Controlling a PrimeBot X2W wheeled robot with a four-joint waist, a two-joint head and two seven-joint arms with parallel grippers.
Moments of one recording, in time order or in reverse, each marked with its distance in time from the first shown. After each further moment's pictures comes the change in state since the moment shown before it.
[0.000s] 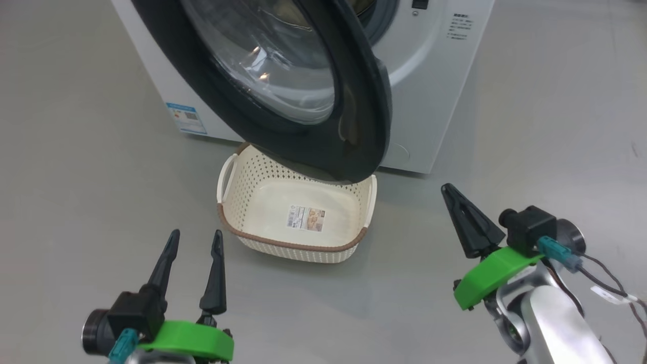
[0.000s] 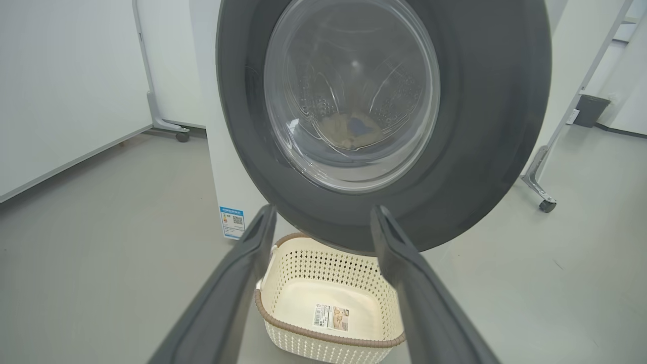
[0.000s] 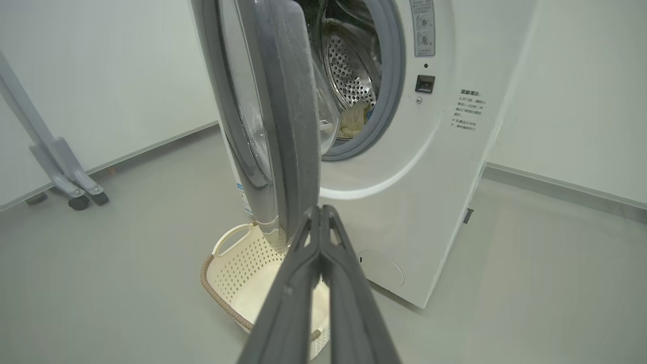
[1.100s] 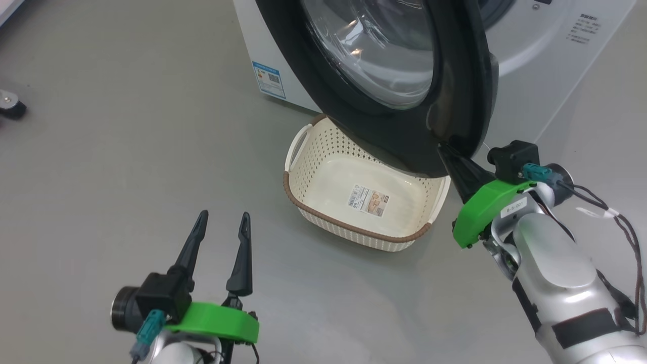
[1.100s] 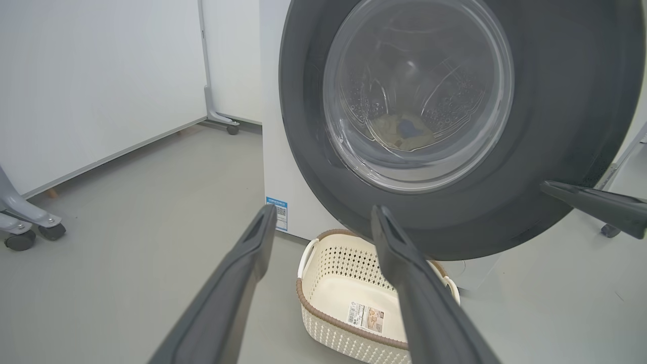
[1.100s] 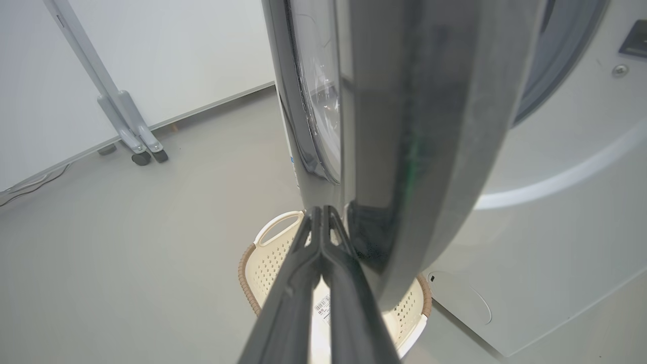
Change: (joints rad) left arm -0.091 -0.068 -0.049 0.077 0.016 -0.044 -0.027; right arm -0.408 -0.010 0.086 0.585 0.044 0.000 -0.103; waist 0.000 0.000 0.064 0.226
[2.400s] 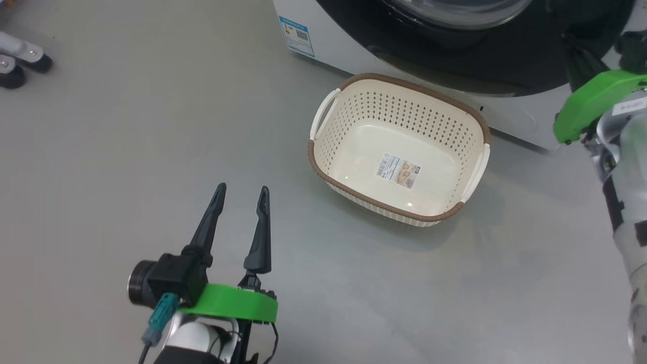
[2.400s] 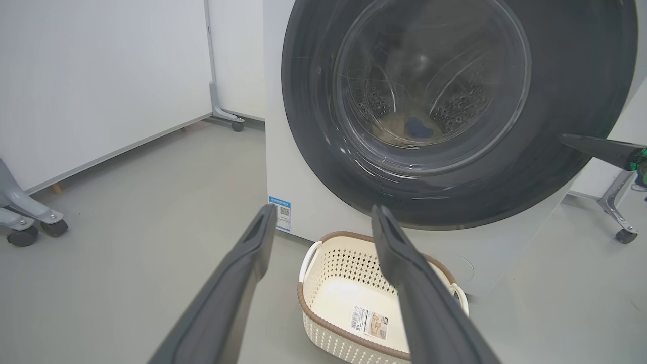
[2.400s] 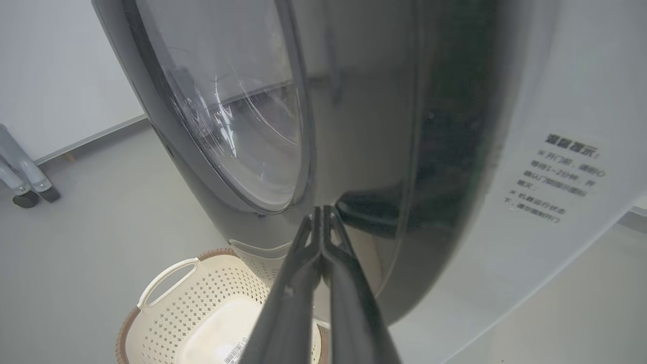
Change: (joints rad) left arm -0.057 -0.088 0.023 -0.010 0.047 -0.062 -0.007; right arm -0.374 -0.122 -0.317 0.296 -0.209 0.001 -0.010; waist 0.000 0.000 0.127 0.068
